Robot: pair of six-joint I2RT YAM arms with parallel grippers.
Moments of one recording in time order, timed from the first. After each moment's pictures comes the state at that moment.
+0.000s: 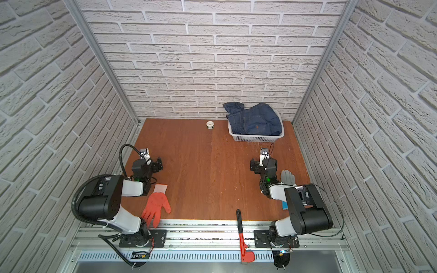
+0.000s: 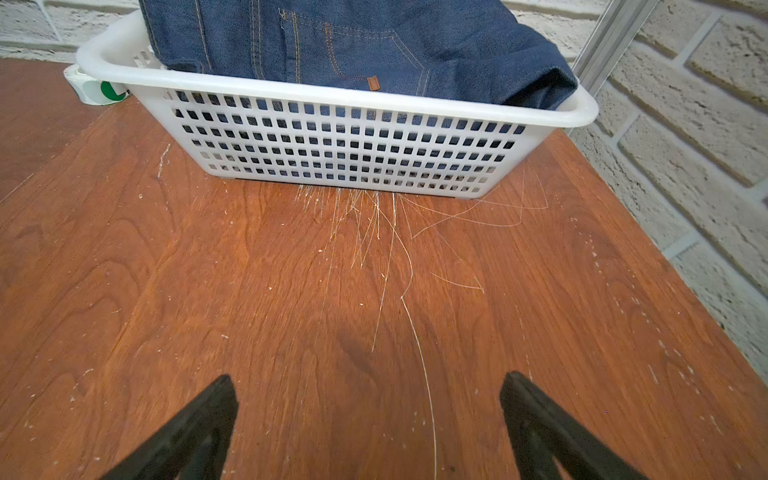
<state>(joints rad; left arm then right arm) 0.05 1.58 0.37 0.83 -0.17 0.02 0.09 1.45 0.38 0.64 0.21 0.03</state>
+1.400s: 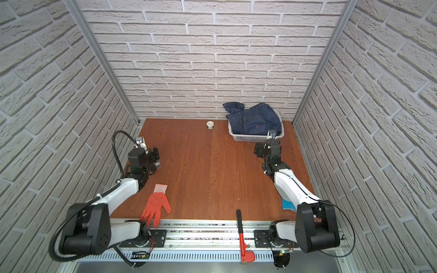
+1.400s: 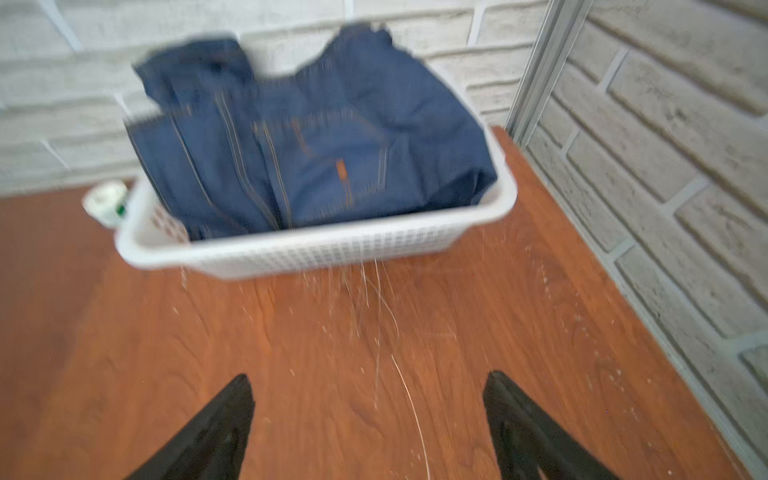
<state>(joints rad) -0.06 1.20 0.67 0.25 -0.36 -0.08 0.08 1.31 0.94 -0.09 0.27 0.28</state>
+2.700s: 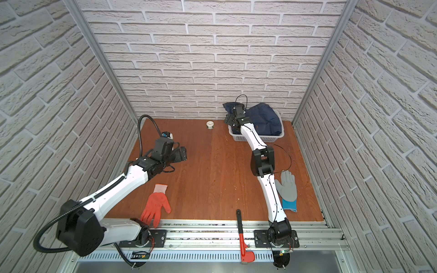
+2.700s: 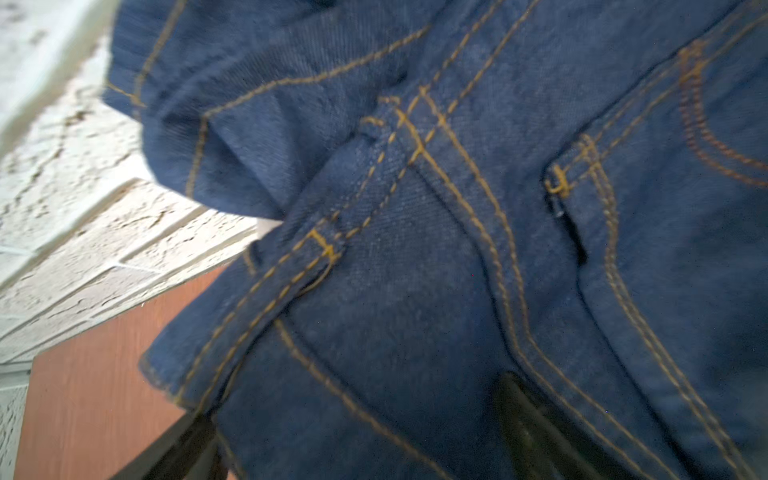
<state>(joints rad) -0.48 1.29 0.97 -0.39 -0.26 -0.47 0.21 2.67 2.58 -0.65 0.06 0.73</state>
